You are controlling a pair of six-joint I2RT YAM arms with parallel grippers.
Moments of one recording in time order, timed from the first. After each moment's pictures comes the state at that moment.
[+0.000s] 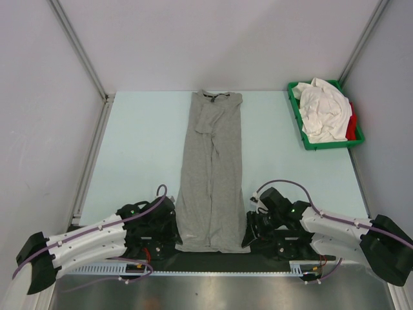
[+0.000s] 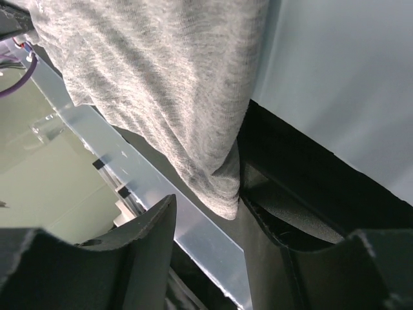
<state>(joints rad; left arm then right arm) -0.96 0.73 0.28 -0.71 0.21 -1.13 0.83 1.00 0.24 -0.30 -0.65 0.89</state>
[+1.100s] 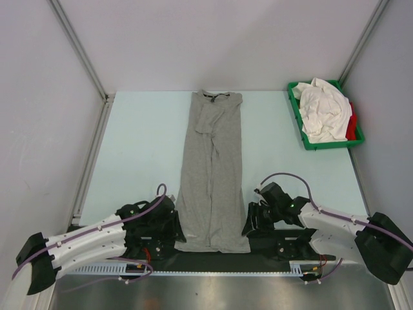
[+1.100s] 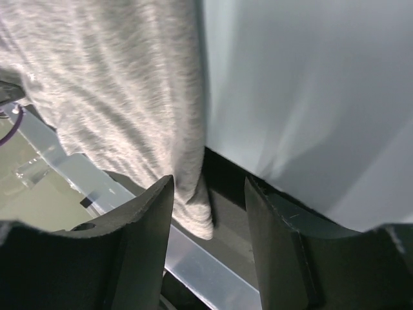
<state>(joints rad) -0.96 0.72 0.28 -0.69 0.21 -1.14 0.76 1.04 0.28 -0.31 -0.47 0.86</state>
